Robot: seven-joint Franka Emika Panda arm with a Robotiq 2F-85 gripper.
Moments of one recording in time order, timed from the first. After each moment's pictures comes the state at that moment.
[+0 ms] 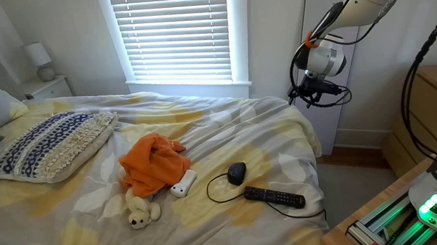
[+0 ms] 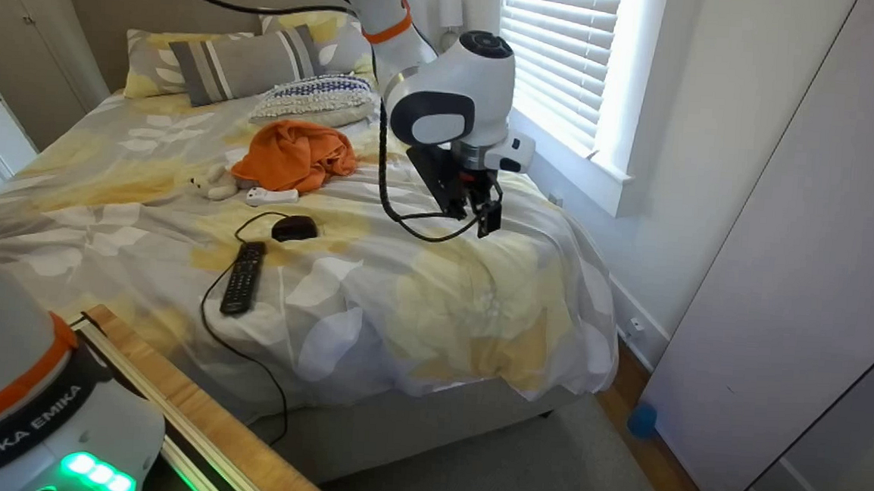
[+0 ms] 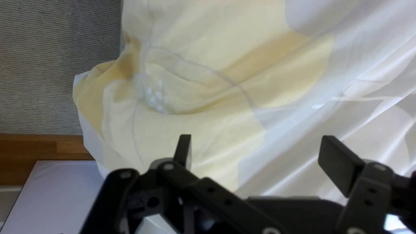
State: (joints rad) arm -0.28 0.60 0.11 -2.09 0.56 2.83 -0.20
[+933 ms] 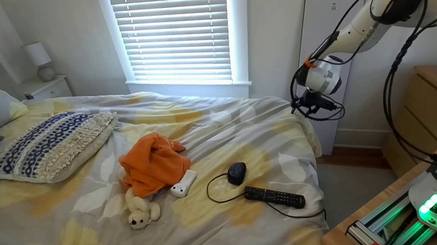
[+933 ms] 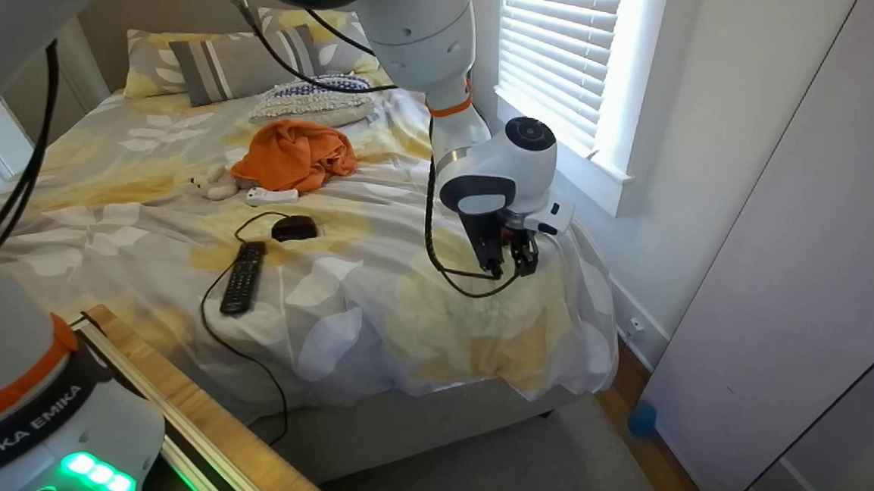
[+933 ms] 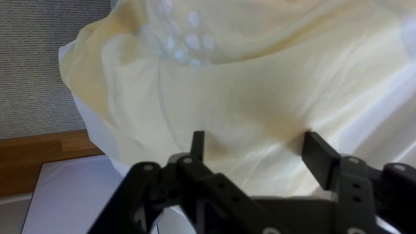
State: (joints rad) arm -0.45 0.97 0.22 -1.77 0.52 2.96 -0.20
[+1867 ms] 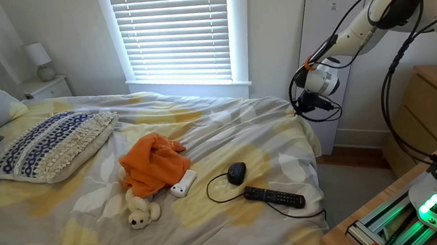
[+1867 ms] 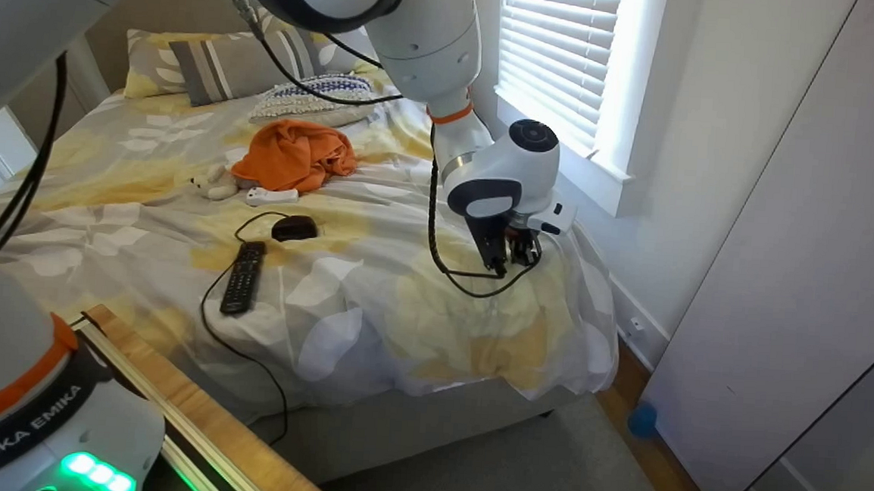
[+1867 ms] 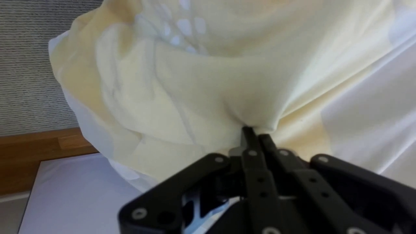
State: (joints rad) arm -0.45 1.01 0.22 -1.71 0.44 2.96 -0.12
